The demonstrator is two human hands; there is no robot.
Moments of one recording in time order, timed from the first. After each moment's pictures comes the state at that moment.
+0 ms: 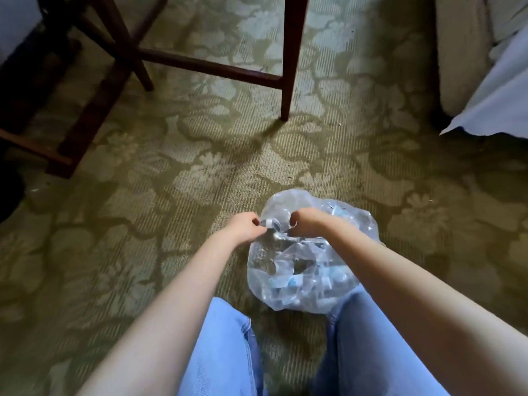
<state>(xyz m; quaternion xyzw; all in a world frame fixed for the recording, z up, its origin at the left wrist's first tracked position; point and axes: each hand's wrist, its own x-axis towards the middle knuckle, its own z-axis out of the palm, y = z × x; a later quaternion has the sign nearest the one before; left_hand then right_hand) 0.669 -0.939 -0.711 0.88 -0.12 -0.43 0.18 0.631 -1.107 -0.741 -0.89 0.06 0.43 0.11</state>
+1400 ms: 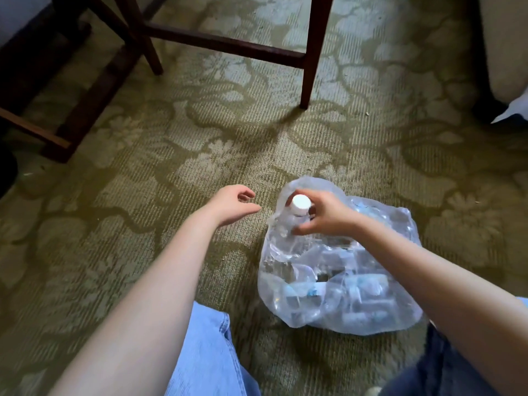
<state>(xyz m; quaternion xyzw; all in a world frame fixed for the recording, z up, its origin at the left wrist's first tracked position) 0.714 -0.897 -0.774 0.88 -0.12 -0.35 0.31 0.626 -1.107 -0.799 -0.87 0.02 0.18 0.46</state>
